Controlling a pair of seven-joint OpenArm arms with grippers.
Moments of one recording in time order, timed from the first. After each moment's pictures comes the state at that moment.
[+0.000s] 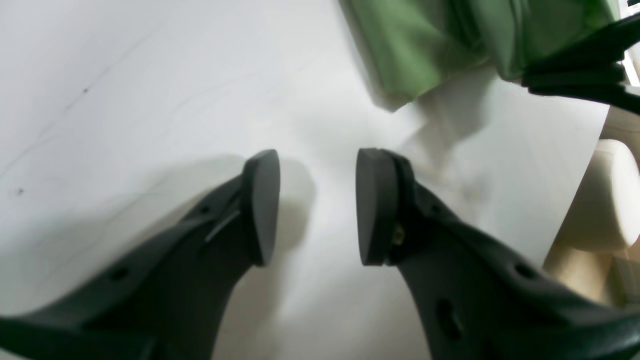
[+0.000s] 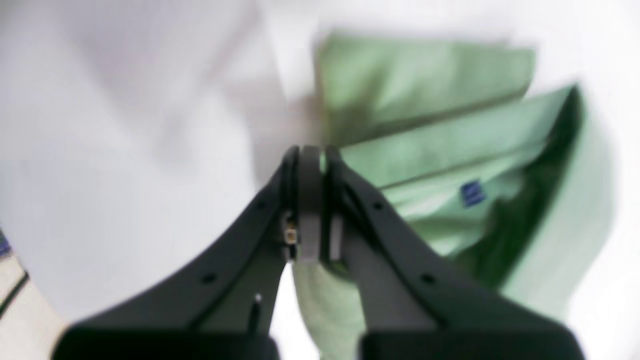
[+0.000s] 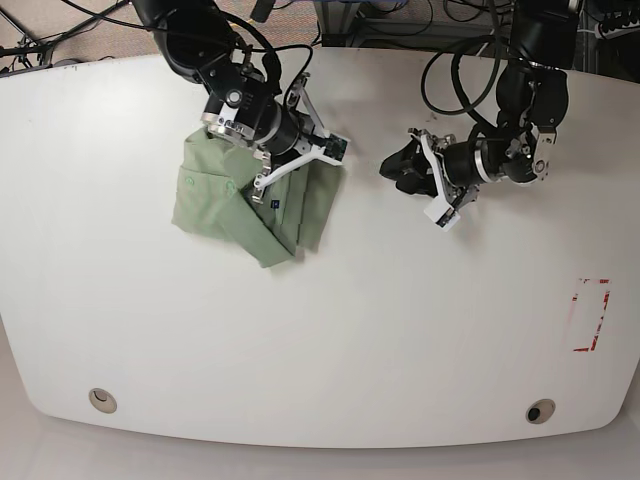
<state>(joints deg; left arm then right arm) -0.4 -19.2 7.5 82.6 -42.6 -41.3 49.2 -6.3 13.4 -28.7 112.6 -6.9 38.8 -60.4</state>
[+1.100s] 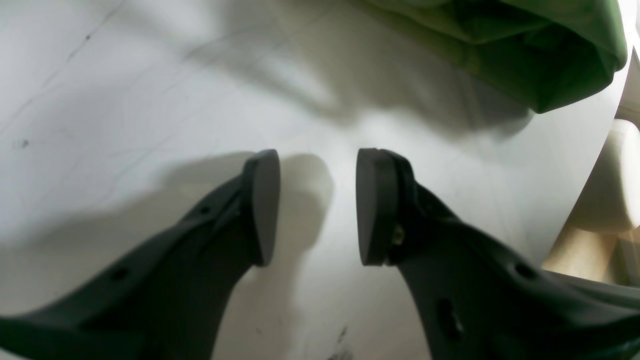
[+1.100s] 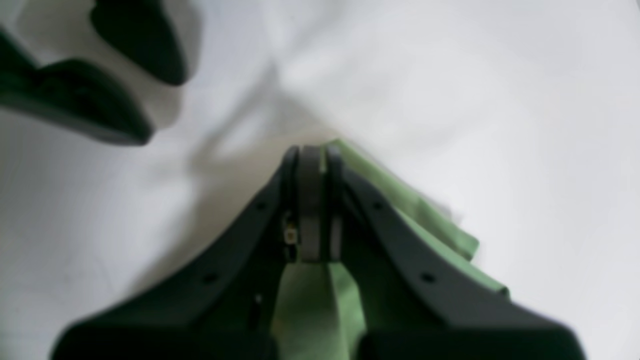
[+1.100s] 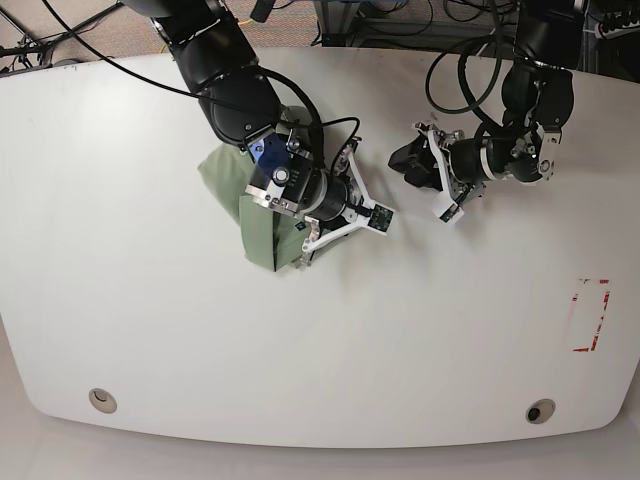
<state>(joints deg) 0.0 -20.6 7.6 82.8 -42.6 -41.3 52.4 9.5 2.0 -28.7 93.8 -6.9 39.4 -51.1</state>
